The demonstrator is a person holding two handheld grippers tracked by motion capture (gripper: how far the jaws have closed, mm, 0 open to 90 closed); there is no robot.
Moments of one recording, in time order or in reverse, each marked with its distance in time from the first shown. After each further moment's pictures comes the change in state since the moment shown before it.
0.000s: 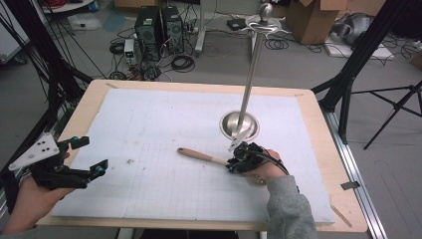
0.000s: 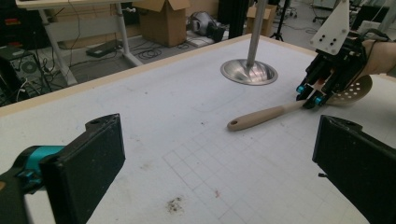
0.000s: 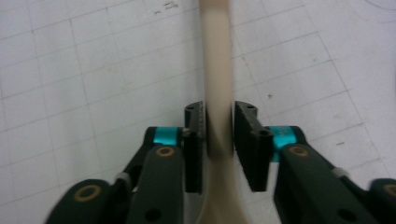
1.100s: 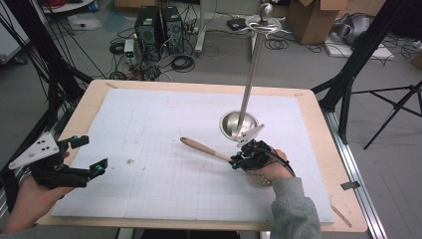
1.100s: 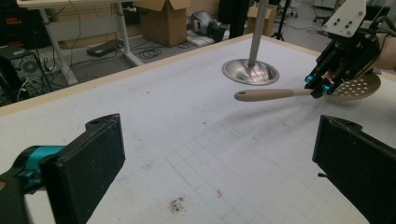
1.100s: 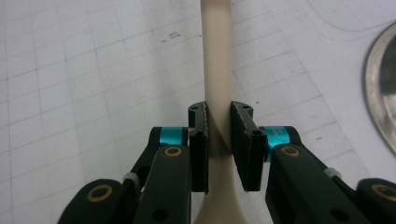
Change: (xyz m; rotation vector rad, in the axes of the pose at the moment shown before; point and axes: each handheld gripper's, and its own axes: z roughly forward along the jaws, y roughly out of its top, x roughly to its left) left arm 0.002 0.001 0.001 -0.003 -0.001 -0.001; right arm -0.002 -0.009 -0.024 -0.118 0.013 0.056
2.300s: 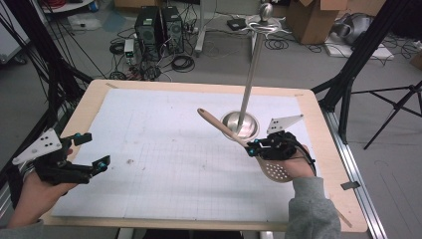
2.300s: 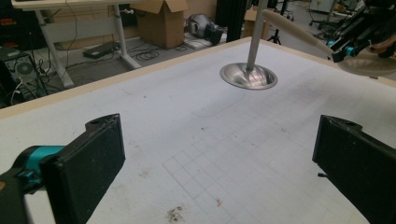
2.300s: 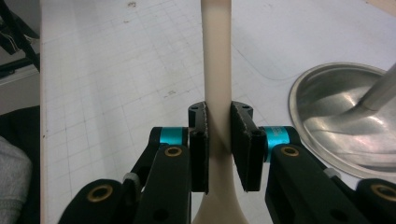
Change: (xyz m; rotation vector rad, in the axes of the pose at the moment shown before) left arm 0.003 0.002 0.007 -0.007 -0.013 -0.010; right arm -0.006 -0.010 -0.075 -0.251 -0.030 0.088
